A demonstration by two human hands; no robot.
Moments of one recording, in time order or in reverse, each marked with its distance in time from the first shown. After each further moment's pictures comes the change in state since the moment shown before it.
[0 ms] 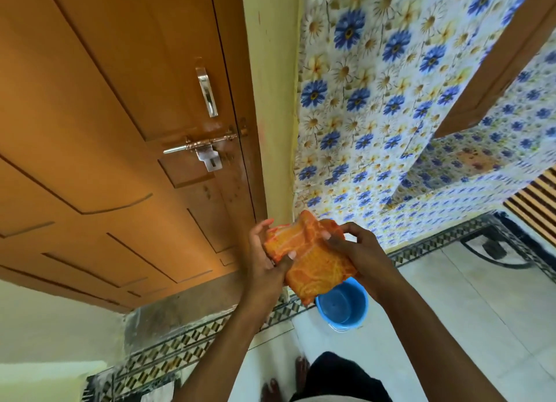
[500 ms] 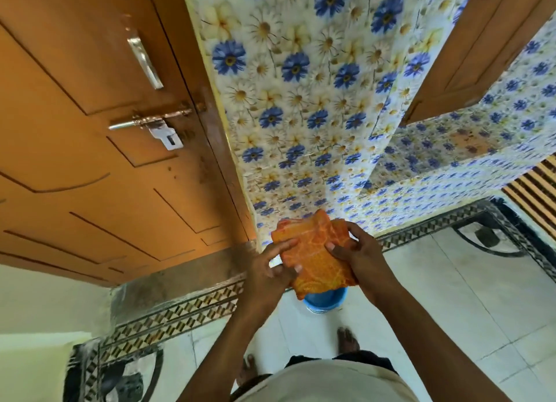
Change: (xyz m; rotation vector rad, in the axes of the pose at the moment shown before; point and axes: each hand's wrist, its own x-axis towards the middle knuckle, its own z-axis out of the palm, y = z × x) left_hand -0.009 -0.069 0.094 0.135 -0.033 -0.177; right_hand 0.025 0.040 -0.124 -0.072 0.021 0.019
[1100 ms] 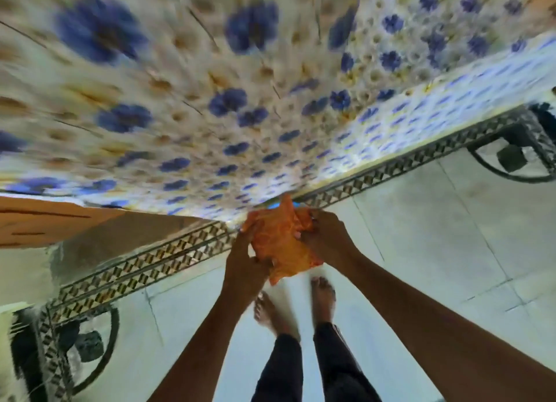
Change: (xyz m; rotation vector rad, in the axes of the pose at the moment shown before) left_hand 0.171 -0.257 0.112 0.374 0.091 -0.276; right_hand 0.231 0.220 -0.128 -0.556 -0.105 0.235
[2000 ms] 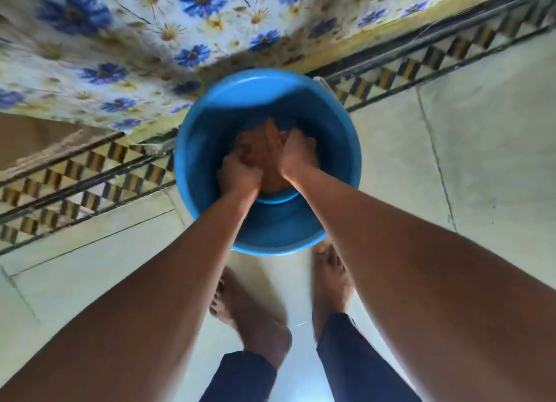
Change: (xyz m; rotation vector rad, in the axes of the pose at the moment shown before) left_hand 0.322 -0.364 0.179 0.289 0.147 -0.393; right_hand 0.365 0.318 0.229 -0.188 0.085 0.230
